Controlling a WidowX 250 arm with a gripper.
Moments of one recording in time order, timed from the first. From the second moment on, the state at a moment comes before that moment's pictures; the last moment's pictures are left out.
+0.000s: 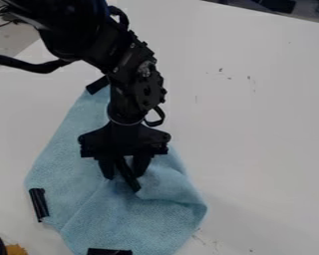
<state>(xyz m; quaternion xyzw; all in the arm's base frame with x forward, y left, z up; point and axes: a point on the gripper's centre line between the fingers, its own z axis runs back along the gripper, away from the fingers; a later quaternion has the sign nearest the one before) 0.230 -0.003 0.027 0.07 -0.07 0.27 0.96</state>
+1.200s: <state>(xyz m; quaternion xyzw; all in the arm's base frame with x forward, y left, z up) 0.254 0.001 0.029 0.08 -0.08 0.24 0.97</state>
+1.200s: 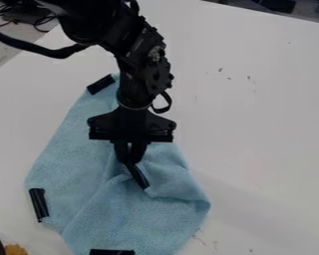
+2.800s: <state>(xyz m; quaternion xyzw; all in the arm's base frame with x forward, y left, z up) 0.381 -0.076 0.035 0.05 -0.11 0.09 0.99</state>
